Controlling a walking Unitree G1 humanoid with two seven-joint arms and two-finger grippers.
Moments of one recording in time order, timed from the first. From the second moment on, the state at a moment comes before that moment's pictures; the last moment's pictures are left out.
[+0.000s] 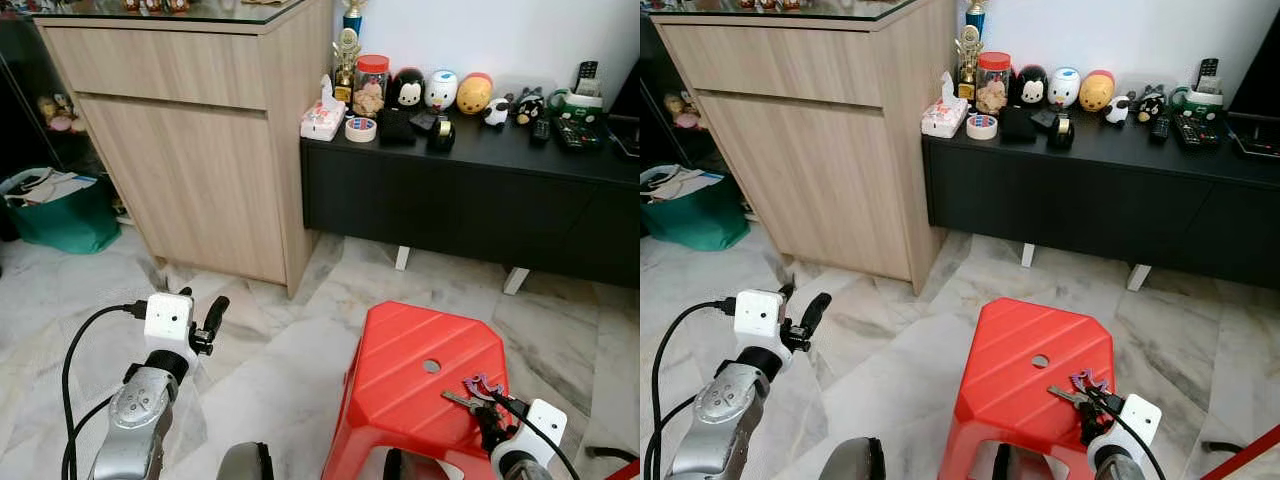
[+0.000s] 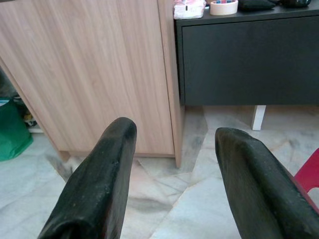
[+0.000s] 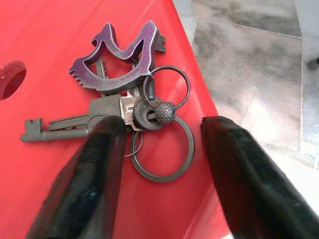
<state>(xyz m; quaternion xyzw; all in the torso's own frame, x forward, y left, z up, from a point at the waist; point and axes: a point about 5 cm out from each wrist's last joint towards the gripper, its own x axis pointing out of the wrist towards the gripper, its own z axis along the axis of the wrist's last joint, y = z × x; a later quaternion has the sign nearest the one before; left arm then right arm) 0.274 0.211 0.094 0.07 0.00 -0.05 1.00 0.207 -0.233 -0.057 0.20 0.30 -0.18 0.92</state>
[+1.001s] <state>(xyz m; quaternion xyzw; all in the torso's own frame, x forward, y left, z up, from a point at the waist) 0.282 0.207 0.094 0.08 0.00 -0.05 1.00 0.231 -0.224 -0.042 0.19 0.26 -0.14 0.94</state>
